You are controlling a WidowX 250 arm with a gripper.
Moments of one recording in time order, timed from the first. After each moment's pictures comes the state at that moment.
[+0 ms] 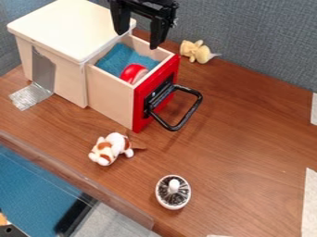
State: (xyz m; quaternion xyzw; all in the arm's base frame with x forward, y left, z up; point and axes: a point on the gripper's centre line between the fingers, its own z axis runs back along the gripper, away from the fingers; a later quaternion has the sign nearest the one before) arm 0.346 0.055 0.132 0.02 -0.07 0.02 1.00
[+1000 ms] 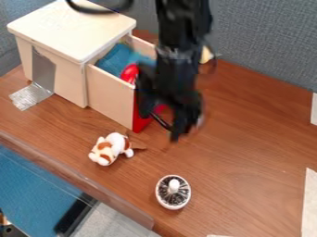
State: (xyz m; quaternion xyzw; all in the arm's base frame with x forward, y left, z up) arm 0.269 -0.049 0.073 -0.01 -0.02 -0.13 0.99
